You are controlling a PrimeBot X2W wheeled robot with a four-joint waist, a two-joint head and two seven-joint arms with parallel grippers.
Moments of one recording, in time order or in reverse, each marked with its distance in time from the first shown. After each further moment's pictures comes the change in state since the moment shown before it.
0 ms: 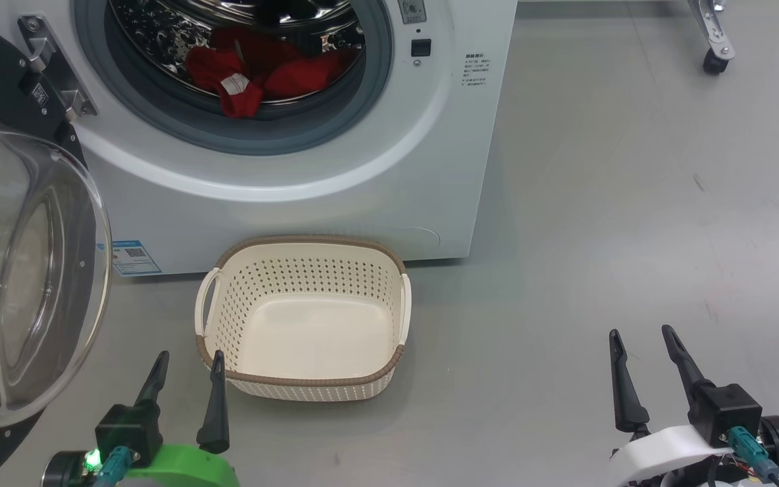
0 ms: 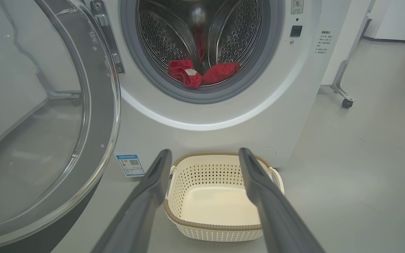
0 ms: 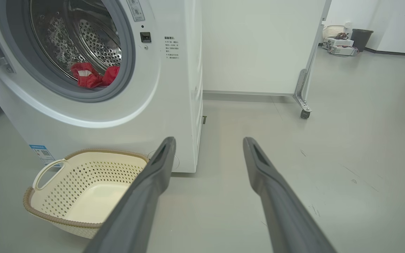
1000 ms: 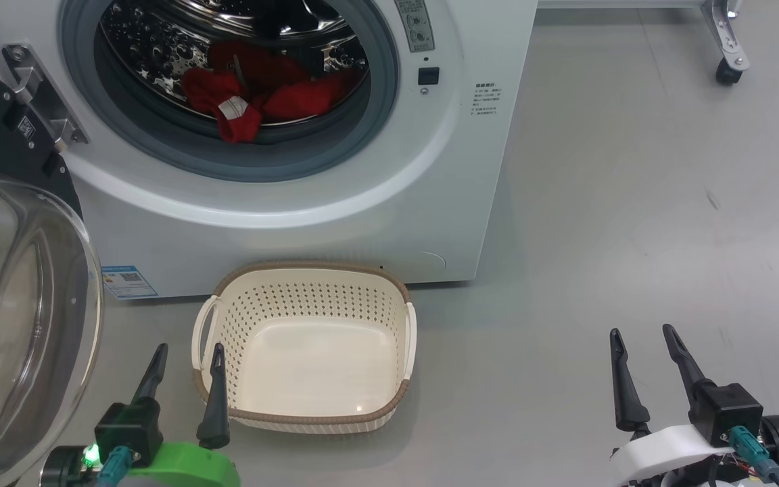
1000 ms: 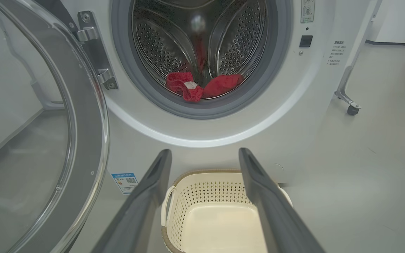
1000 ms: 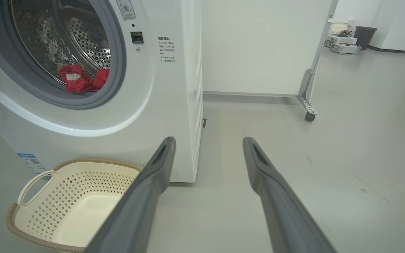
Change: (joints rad) left arm 0.000 0.000 -0.007 -0.024 0.012 0.009 -0.011; right arm 0.000 0.001 -0.003 -0.002 0.000 0.000 0.000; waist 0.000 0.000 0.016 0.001
